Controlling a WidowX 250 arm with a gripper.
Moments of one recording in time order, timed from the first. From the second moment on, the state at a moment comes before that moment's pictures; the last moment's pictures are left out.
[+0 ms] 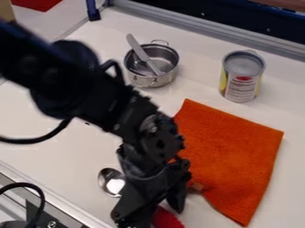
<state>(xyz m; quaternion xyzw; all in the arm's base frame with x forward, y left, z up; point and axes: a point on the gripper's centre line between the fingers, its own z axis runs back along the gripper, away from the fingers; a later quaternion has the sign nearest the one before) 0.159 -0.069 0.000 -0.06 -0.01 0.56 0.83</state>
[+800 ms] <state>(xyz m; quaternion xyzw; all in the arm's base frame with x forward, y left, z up) 0.166 -0.056 0.014 -0.06 0.00 0.56 0.83</state>
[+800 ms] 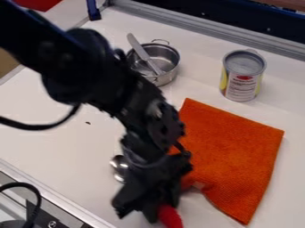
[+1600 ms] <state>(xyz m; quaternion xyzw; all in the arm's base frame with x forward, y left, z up) 0.249 0.047 0.076 0.01 -0.05 0.40 0.92</state>
